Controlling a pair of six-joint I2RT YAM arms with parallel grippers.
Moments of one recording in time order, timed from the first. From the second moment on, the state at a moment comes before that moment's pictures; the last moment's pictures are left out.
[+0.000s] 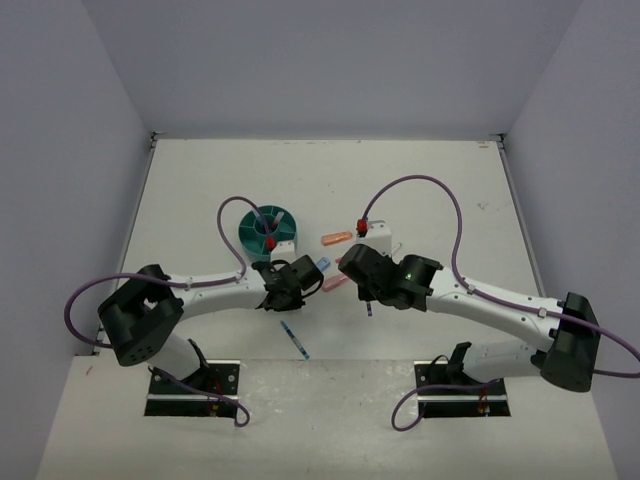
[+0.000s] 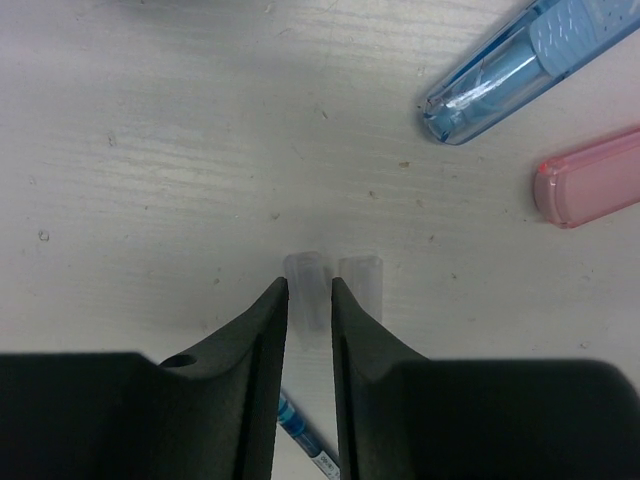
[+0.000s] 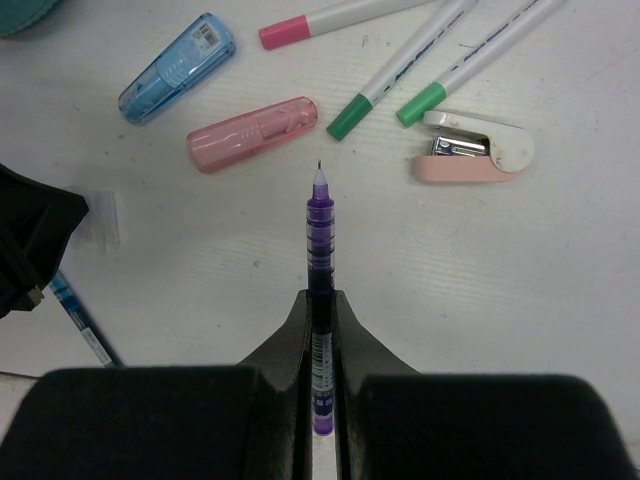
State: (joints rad) left arm -0.97 1.52 0.80 -0.56 -0.42 -1.06; right arm 1.07 1.27 1.01 -0.83 0.51 0.82
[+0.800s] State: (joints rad) left arm -0.98 1.53 0.80 -0.55 -0.42 -1.07; right arm 1.07 1.18 0.91 -0.67 0.45 0.76
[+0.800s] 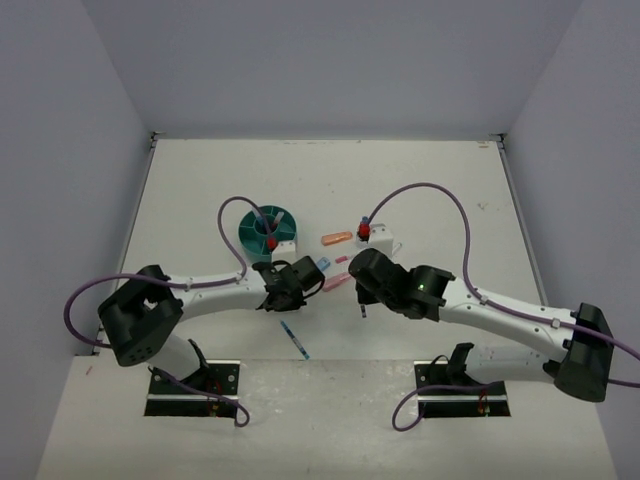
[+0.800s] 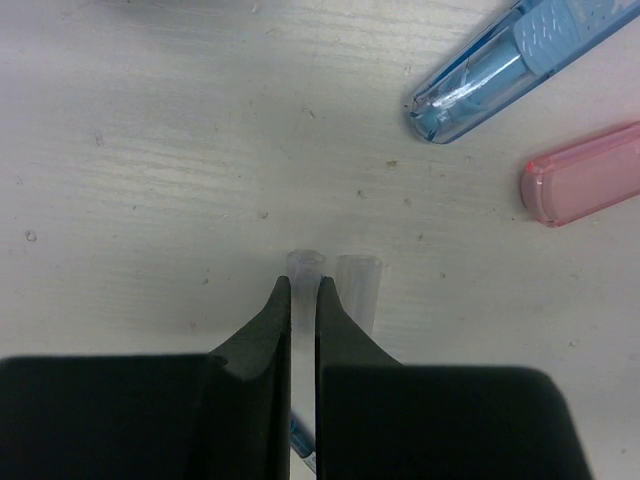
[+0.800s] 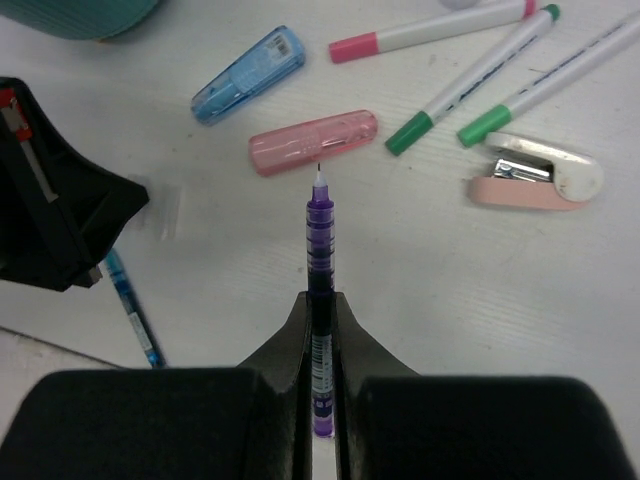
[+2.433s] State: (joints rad) left arm -0.98 0.84 0.90 -0.25 -0.45 -0.72; right arm 1.16 1.08 0.75 0.22 0.20 0.62
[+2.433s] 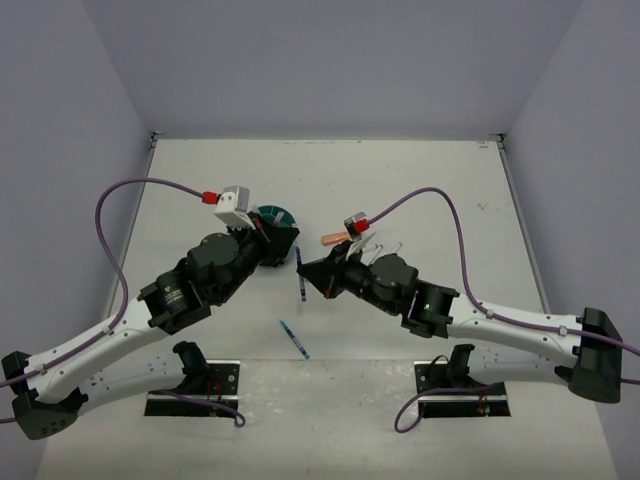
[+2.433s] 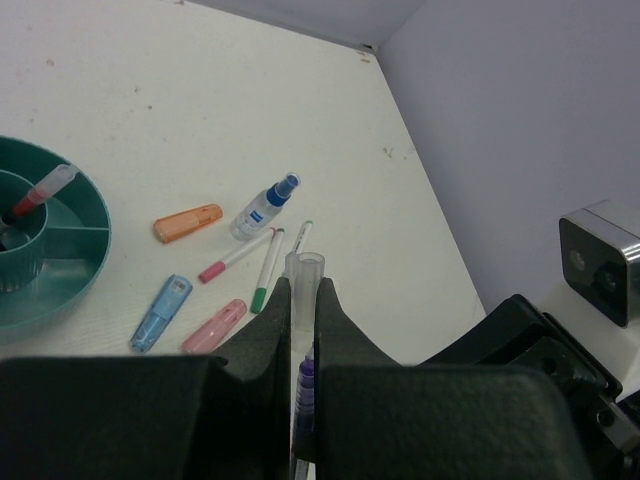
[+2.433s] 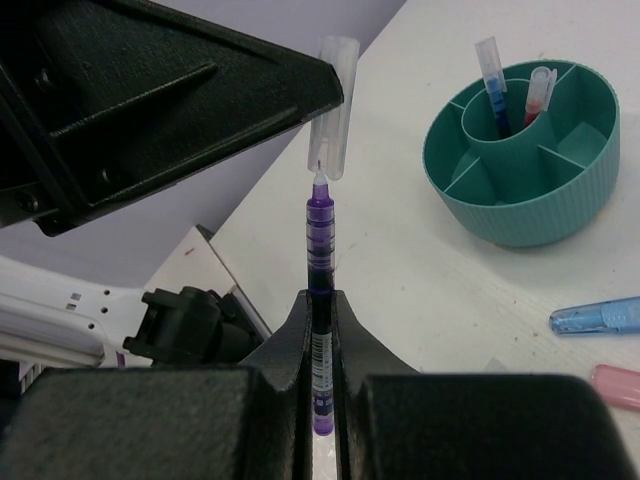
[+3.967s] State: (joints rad) left arm -0.97 0.78 0.84 -0.08 -0.41 -0.72; right arm 1.16 1.10 0.83 0.26 0.27 0.40
